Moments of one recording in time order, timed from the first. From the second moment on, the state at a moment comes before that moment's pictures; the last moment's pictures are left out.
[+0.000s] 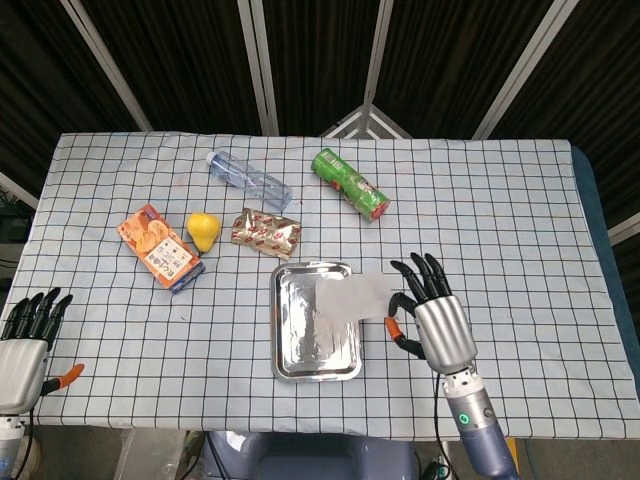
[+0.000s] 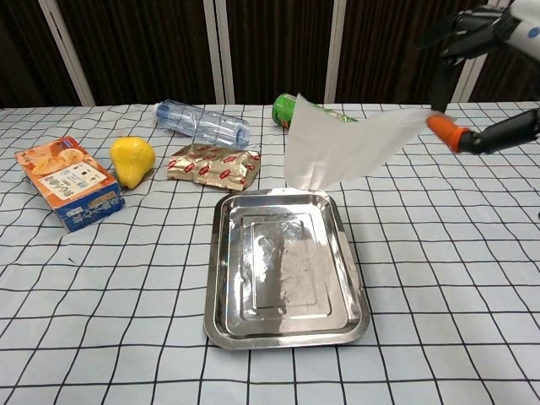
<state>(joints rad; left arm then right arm) -0.02 -1.20 0.00 -1.62 1.58 1.56 0.19 0.34 -1.52 0.17 -1.91 -1.53 1.40 -0.45</state>
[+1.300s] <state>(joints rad) -0.03 -1.20 -0.01 -1.62 1.56 1.55 0.19 0.35 -1.76 0.07 -1.86 -1.36 1.37 -0.71</state>
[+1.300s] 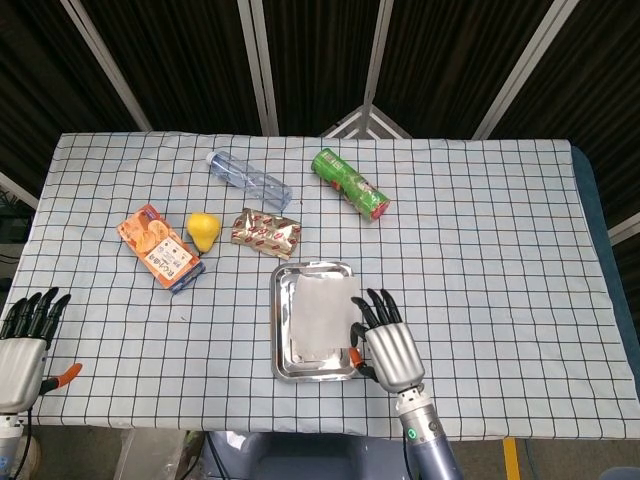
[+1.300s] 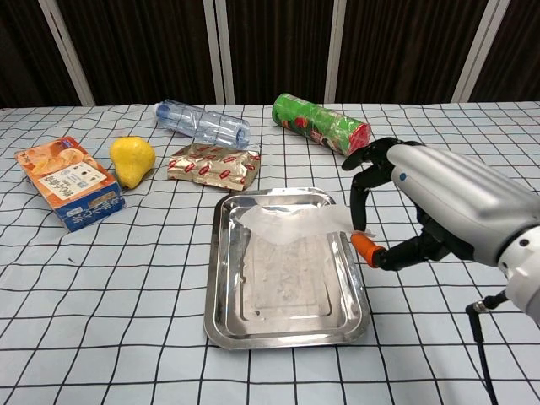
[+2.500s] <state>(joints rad) -0.03 -1.20 0.00 -1.62 1.55 1.54 0.20 0.34 -1.57 0.05 -1.96 -1.33 1.35 -0.75</state>
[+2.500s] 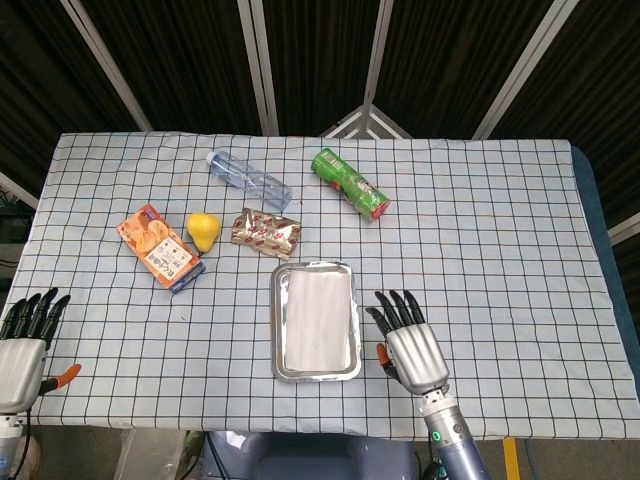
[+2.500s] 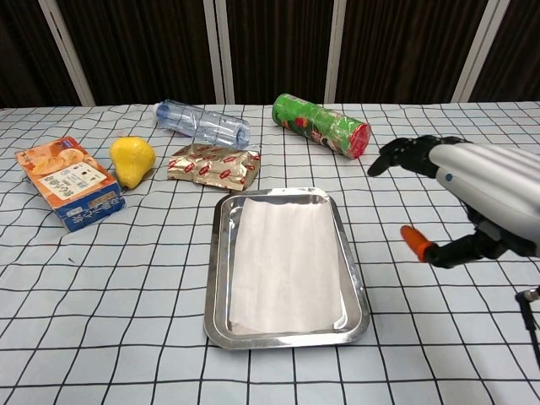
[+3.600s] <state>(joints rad) -0.03 -1.17 -0.01 -1.65 1.48 1.50 0.25 0.62 -1.64 0.09 -1.93 -0.88 1.06 -0.98</state>
